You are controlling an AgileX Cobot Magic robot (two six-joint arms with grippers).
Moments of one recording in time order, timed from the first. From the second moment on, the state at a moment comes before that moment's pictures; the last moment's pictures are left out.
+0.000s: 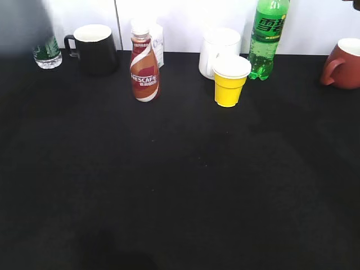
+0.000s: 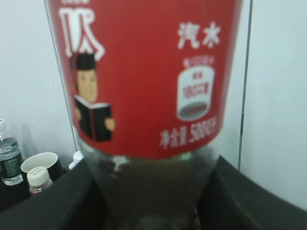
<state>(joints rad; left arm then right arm) 0.04 1.28 -0.59 0.45 -0.56 -0.48 0.14 1.04 -0.75 -0.80 -0.41 0.88</state>
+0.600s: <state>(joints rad) 0.03 1.87 -0.75 0.38 -1.14 -0.15 0.14 1.04 -0.75 -0.87 -0.41 0.88</state>
